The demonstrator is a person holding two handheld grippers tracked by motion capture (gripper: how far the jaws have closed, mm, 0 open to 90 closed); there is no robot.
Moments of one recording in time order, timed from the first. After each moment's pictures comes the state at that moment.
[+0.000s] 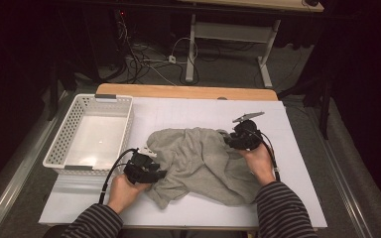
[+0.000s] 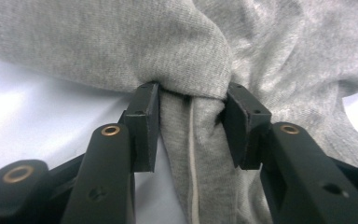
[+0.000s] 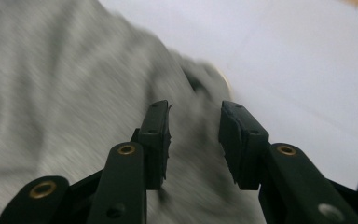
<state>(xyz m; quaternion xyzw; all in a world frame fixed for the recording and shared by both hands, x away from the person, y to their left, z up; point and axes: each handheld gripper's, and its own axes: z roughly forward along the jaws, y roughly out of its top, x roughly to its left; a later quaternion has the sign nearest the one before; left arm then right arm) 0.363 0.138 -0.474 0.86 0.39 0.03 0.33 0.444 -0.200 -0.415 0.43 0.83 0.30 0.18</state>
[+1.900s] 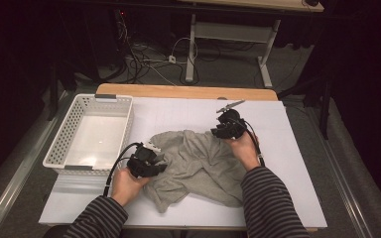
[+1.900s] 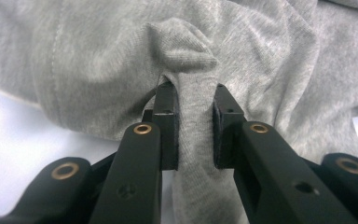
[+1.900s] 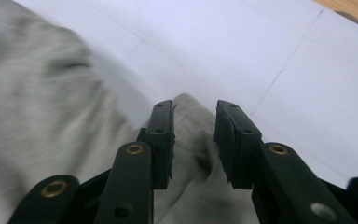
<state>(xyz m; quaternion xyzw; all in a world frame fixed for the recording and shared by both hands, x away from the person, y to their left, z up) 0.374 0.132 -0.461 0.87 0.39 0.04 0.31 0.483 -0.160 -0.414 0.40 0.86 0.28 0.17</state>
